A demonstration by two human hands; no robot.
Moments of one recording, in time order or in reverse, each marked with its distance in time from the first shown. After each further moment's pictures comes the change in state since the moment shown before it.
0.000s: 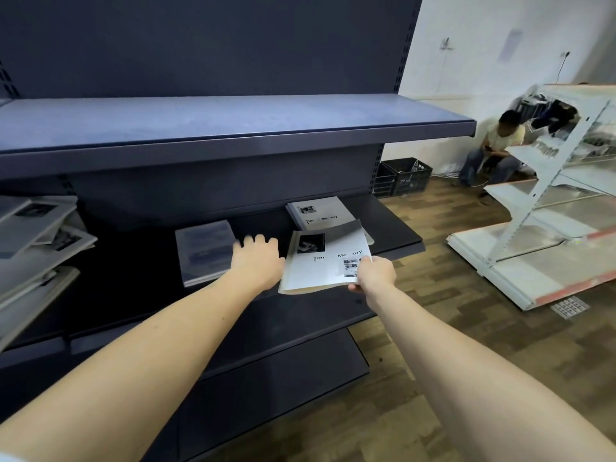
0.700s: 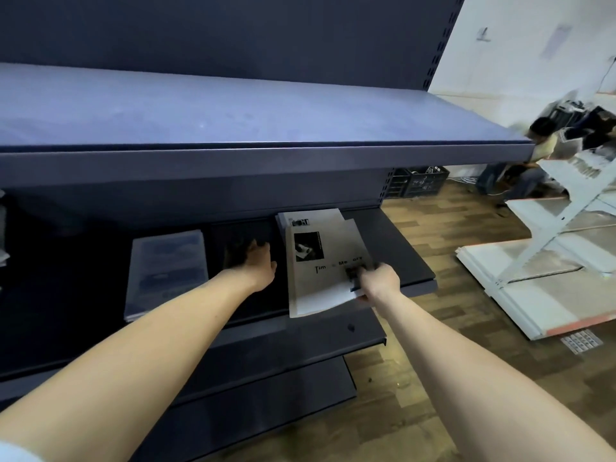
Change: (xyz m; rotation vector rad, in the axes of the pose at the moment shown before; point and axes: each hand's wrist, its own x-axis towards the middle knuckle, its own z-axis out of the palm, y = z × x) left_hand 0.151 0.028 0.039 -0.383 -0.229 -0.126; right_hand 0.162 -0.031 0.020 -0.414 -0.133 -0.115
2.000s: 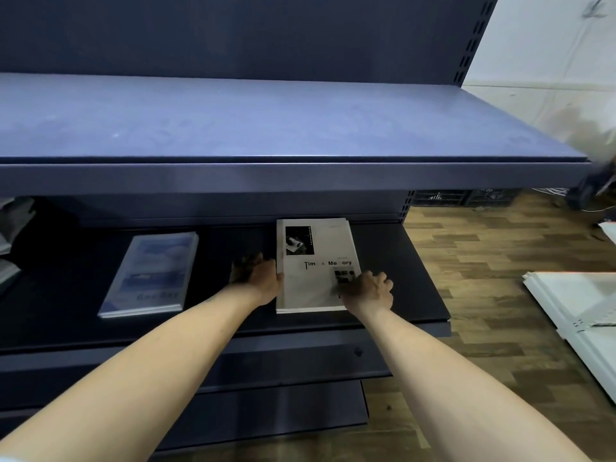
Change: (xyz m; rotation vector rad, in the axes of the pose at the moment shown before) left_hand 0.034 0.065 0.024 0.203 0.021 -0.231; right_hand 0.091 -0.002 0.000 -0.649 -0.097 -0.183
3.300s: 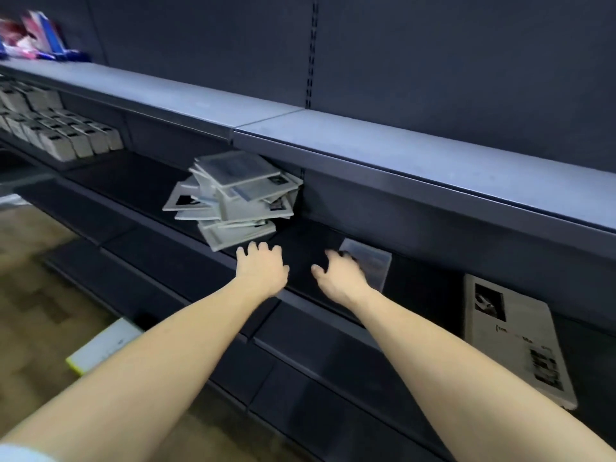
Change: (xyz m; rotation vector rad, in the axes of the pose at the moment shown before) left_hand -0.211 -0.310 -0.014 -0.048 0.279 -0.562; right_hand -0.267 -0.282 0.085 -0.139 -0.216 -1.011
